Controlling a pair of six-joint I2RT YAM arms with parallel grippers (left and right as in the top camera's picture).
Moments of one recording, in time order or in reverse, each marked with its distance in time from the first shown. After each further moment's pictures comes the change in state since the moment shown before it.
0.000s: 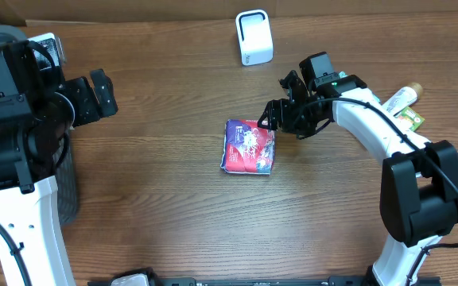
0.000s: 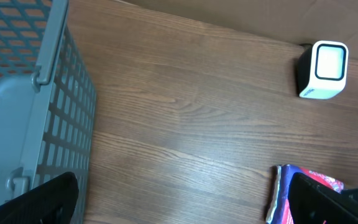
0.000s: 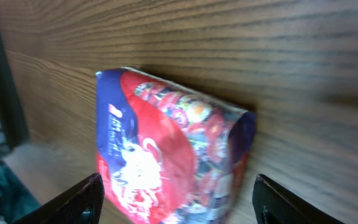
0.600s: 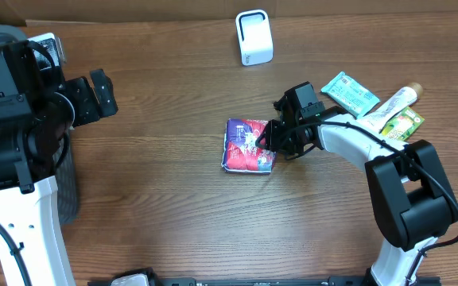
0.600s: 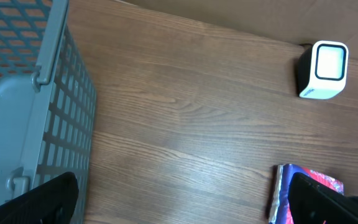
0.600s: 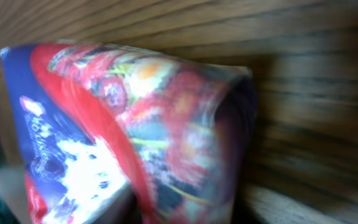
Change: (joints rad) left arm 0.000 0.000 0.000 0.000 0.000 0.000; right arm 0.076 -0.005 -0.253 0.314 0.067 0.185
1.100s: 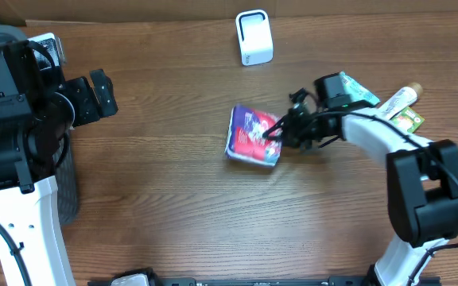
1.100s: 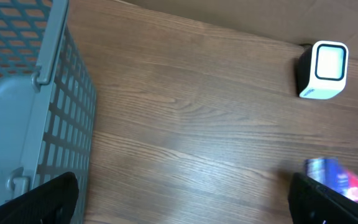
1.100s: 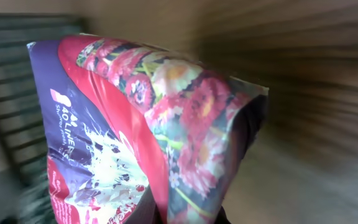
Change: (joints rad) left arm 0.000 0.000 0.000 0.000 0.000 0.000; right arm -0.185 -0.019 0.006 0.004 -0.523 0.043
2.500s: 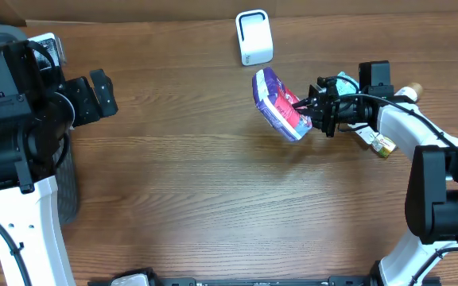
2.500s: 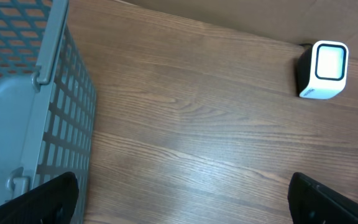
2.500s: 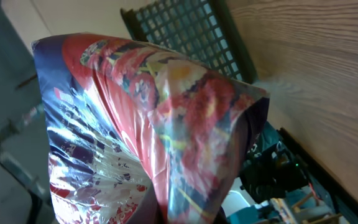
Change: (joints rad) left arm 0.000 0.000 0.000 0.000 0.000 0.000; right arm -0.175 -0.011 0.012 0.090 -0.481 0.397
